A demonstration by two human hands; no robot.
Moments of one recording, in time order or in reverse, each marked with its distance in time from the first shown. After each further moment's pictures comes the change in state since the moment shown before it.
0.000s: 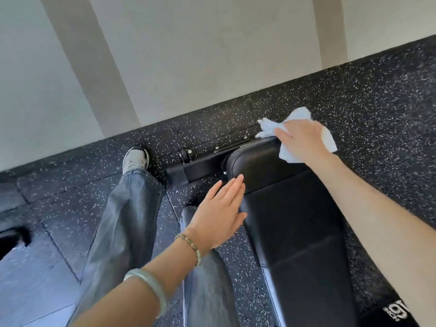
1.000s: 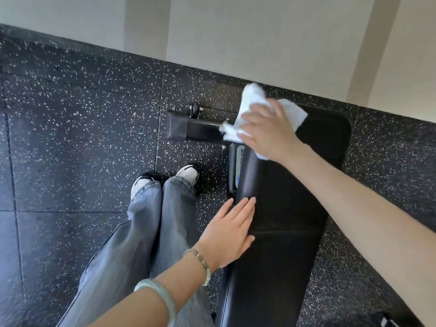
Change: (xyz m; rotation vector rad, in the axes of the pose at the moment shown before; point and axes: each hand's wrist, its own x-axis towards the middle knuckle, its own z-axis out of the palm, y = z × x) left_hand -0.074 0.137 0.127 -0.126 0.198 -0.211; right_hand -0.074 -0.089 0.053 -0.676 -0.085 -0.924
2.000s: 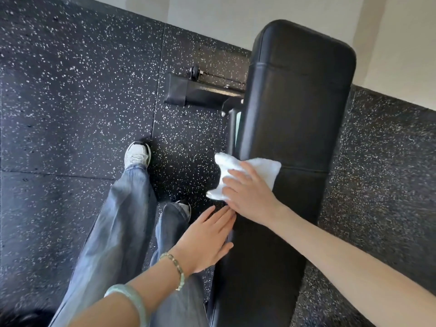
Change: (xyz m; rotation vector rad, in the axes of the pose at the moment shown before) left_hand -0.136 0.066 0.120 0.045 0.056 0.053; right_hand -0.180 -0.195 0.131 -0.022 0.111 -0.183
